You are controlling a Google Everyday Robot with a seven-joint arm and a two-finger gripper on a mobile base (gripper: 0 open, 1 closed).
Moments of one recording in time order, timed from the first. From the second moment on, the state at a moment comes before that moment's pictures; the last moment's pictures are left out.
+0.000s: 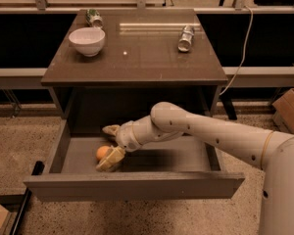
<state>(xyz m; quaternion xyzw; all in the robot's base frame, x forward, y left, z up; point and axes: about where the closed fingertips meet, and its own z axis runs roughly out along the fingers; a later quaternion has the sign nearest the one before) 0.559 0.145 0.617 -0.60 0.62 0.37 0.34</state>
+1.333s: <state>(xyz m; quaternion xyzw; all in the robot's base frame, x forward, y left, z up) 0.563 0.111 0.656 -0.59 0.61 0.37 0.37</state>
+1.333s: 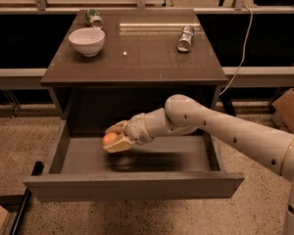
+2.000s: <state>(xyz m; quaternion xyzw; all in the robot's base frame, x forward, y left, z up) 0.557 0.026 0.790 -0.62 0.60 0.27 0.42</state>
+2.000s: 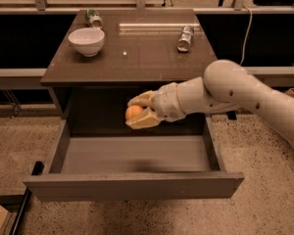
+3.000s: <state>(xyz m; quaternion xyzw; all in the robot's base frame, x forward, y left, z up) 0.657 -0.024 0.926 -0.52 0.67 0.04 0.53</state>
